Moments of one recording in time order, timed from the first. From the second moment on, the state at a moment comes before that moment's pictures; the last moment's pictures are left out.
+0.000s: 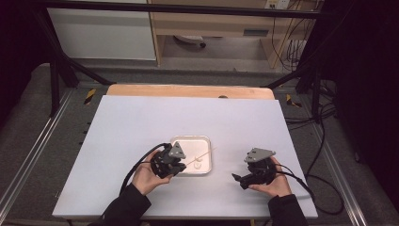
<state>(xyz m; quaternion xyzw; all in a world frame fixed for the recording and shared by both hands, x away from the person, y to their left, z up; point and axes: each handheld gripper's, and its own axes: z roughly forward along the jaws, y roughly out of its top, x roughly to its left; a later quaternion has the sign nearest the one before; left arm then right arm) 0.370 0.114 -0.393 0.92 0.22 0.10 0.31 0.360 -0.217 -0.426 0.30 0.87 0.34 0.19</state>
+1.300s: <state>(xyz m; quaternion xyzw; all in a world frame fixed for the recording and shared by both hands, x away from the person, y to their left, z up) 0.332 0.226 -0.425 0.83 0.34 0.13 0.43 0.378 -0.147 -0.419 0.35 0.83 0.41 0.13</state>
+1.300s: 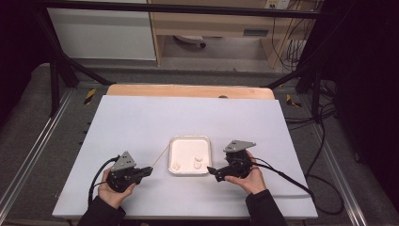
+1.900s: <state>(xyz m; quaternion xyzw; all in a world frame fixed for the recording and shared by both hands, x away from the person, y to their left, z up) 0.331 0.226 -0.427 0.82 0.34 0.13 0.44 0.385 -0.100 -0.432 0.35 0.84 0.41 0.11</state>
